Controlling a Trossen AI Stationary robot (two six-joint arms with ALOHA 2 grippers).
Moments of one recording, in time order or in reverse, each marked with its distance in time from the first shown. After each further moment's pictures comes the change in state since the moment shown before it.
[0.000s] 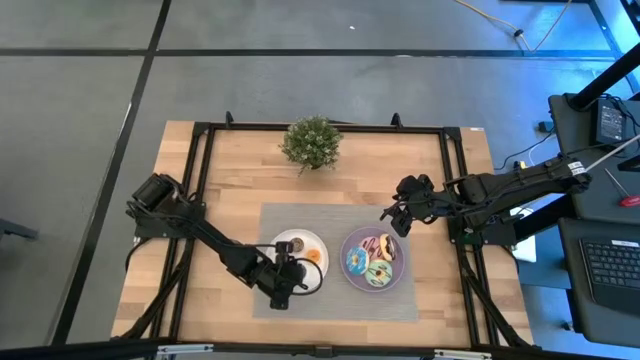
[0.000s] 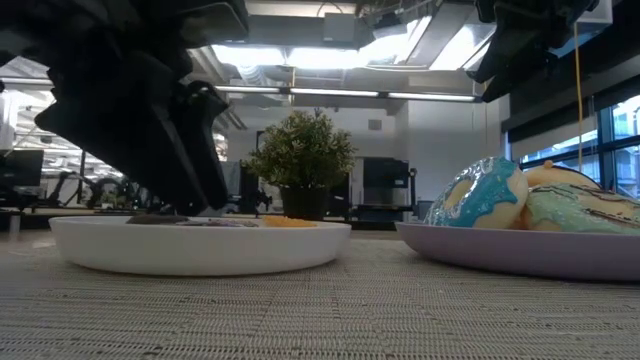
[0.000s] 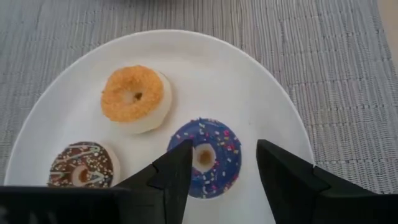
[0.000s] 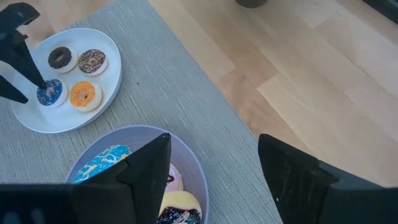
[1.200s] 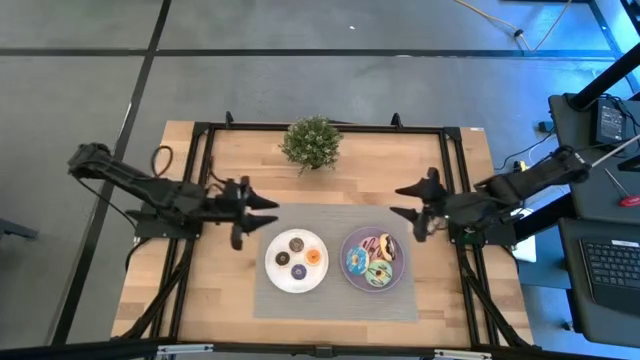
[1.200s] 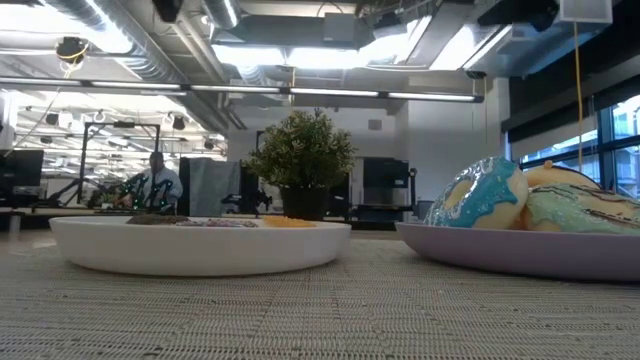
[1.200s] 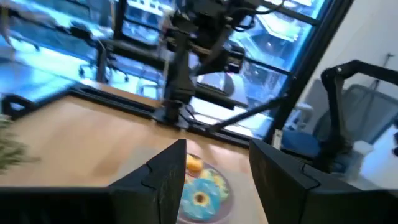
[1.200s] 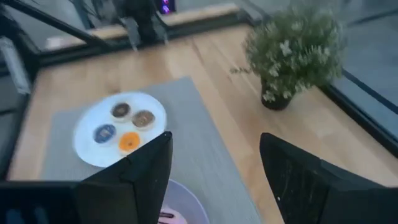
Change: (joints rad) left arm 0.200 -0.953 -0.408 0.454 -0.012 0.070; right arm 0.193 -0.168 0.000 0.178 0.233 -0.279
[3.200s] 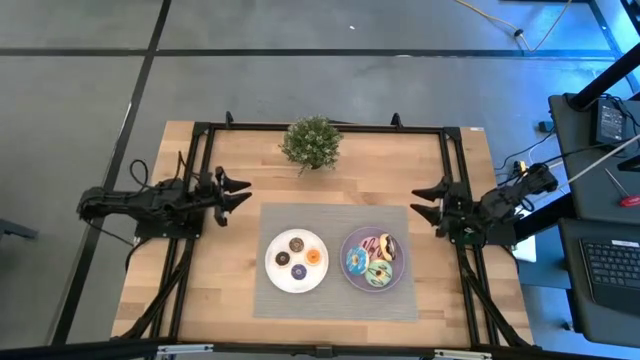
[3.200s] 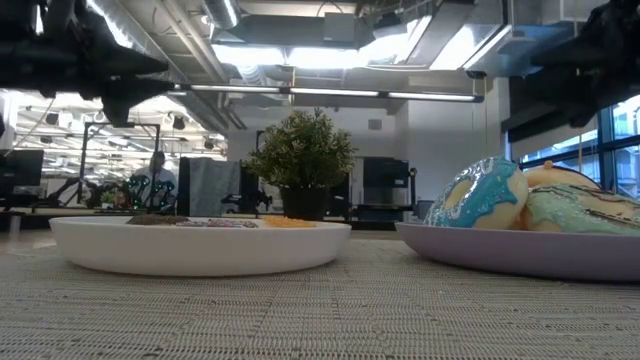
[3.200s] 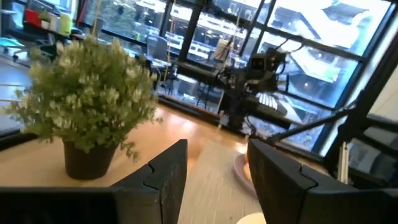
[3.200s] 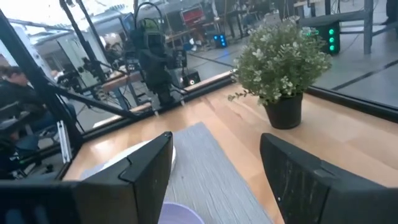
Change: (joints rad) left arm 0.339 -0.851 -0.599 -0.135 0.127 0.039; right arm 0.094 -0.883 -0.760 0.427 0.135 -0.105
